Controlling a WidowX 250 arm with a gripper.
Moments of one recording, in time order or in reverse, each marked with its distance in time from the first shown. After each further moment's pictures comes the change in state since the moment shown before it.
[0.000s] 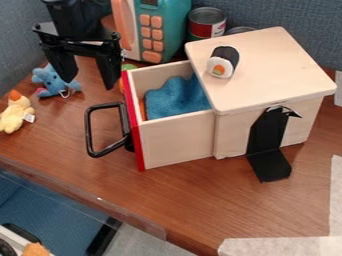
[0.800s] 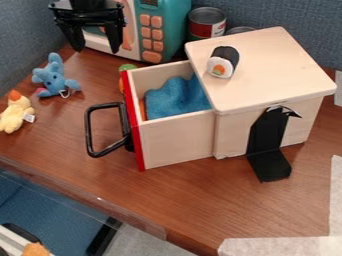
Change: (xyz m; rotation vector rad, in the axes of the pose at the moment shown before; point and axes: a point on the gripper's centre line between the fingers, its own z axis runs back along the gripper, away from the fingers) arm 0.091 0.045 -0.037 0.004 -0.014 0.134
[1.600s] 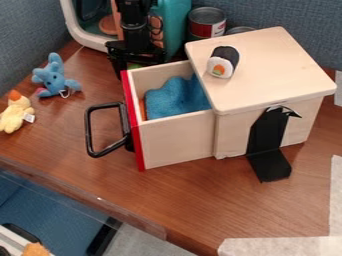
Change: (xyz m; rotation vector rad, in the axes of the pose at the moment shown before) arm 0.033 -0.040 -0.101 0.083 0.070 -0.071
